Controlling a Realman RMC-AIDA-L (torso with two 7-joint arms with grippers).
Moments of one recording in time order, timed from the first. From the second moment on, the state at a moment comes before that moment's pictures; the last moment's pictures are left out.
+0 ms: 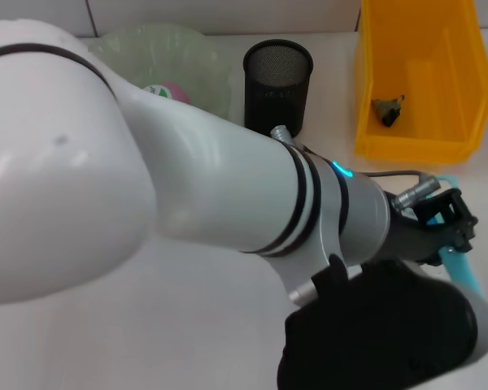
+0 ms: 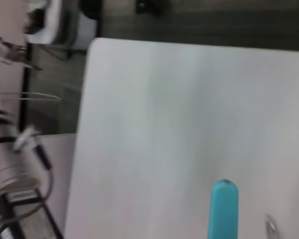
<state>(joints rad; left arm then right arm) -0.62 -2.04 2.20 1.77 2.43 1.04 -1.37 0.38 1.91 -0.40 -0.62 -1.91 -1.79 2.36</state>
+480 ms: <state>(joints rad) -0.74 -2.01 2.27 1.74 2.54 1.10 -1.42 0.45 1.92 -0.54 -0.74 -2.01 -1.82 2.52</state>
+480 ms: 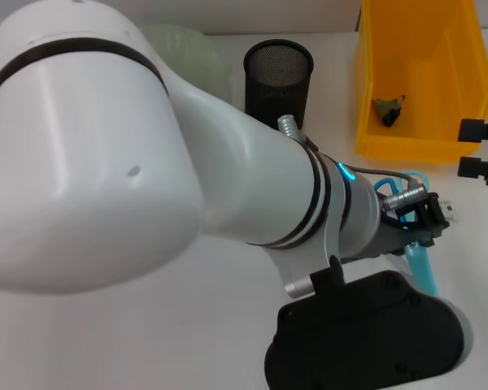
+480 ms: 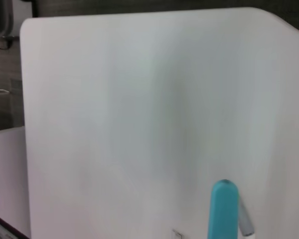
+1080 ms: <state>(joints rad) -0.77 -1.98 2.29 1.71 2.56 1.10 -1.42 0.51 1.96 -0.65 -0.73 -2.04 -1.75 2.54</state>
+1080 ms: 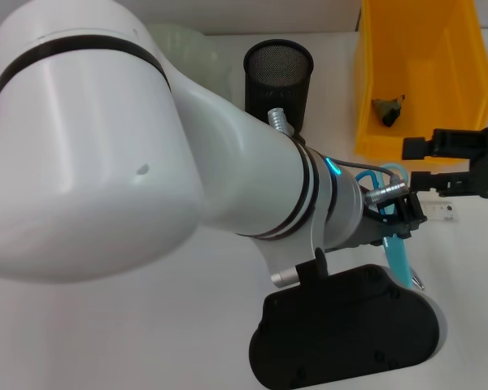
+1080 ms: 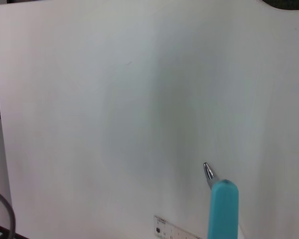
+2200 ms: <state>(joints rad) -0.77 -1.98 2.31 1.71 2.57 1.09 -1.41 0.56 2.00 -0.73 -0.69 -2.05 -1.69 2.54</state>
